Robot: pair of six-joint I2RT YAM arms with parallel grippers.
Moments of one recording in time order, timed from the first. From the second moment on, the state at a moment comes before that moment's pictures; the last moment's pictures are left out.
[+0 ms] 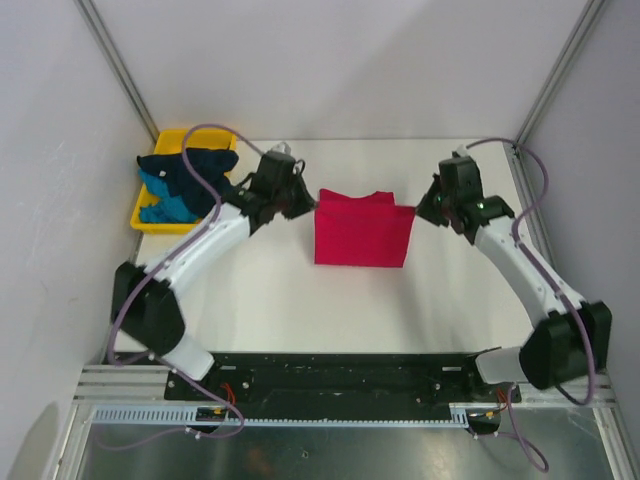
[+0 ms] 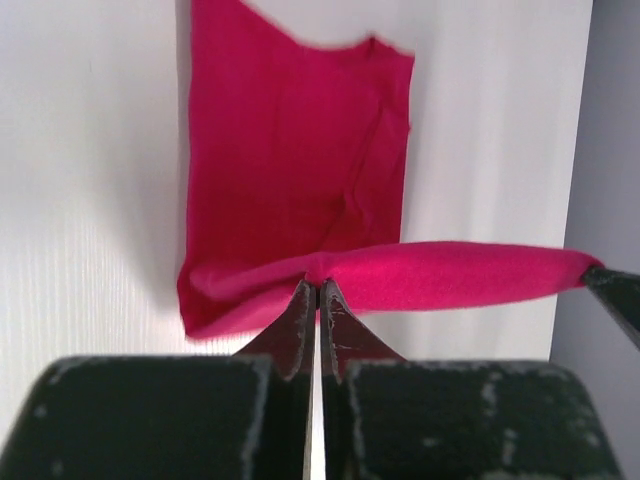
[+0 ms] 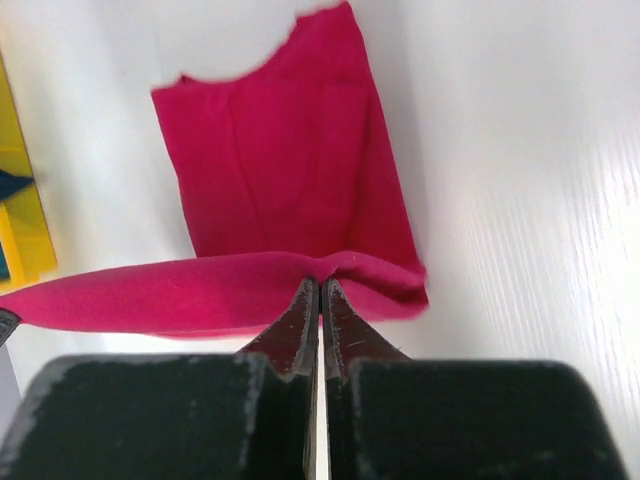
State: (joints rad) left arm -0.55 1.51 1.29 -0.46 -0.01 -0.80; right arm 0.31 1.31 1.18 -0.61 0.08 0.72
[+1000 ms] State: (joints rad) left arm -0.30 2.33 2.01 -0.46 0.11 -0.66; right arm 0.18 2.16 1.88 -0.47 -0.05 0.61
